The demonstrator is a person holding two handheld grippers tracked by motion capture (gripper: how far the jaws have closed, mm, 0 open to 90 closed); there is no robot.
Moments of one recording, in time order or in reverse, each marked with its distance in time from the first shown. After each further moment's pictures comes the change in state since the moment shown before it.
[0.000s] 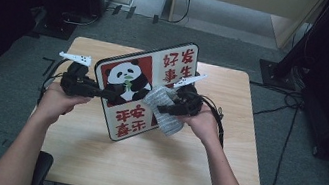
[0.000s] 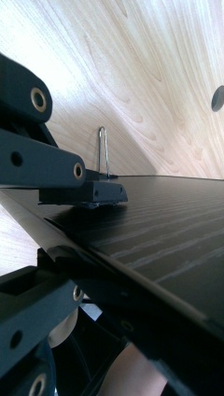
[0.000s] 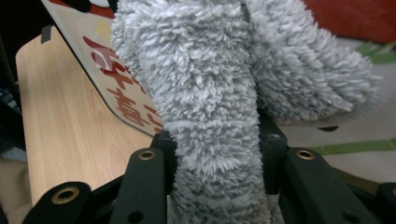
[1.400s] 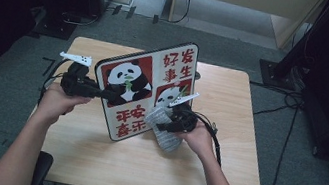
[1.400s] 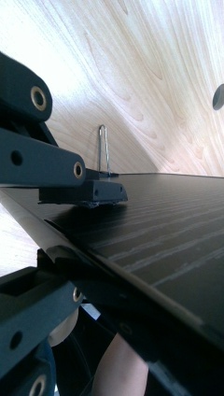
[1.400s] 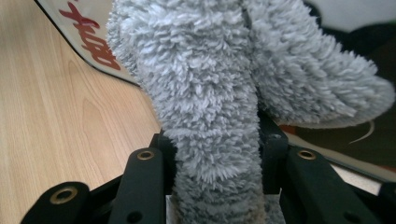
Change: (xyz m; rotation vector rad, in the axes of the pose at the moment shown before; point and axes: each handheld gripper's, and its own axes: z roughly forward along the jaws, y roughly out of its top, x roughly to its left) left arm -0.001 0.000 0.001 0.005 -0.002 -0.001; right arm -0.006 -0.054 0.041 0.105 0.009 0.046
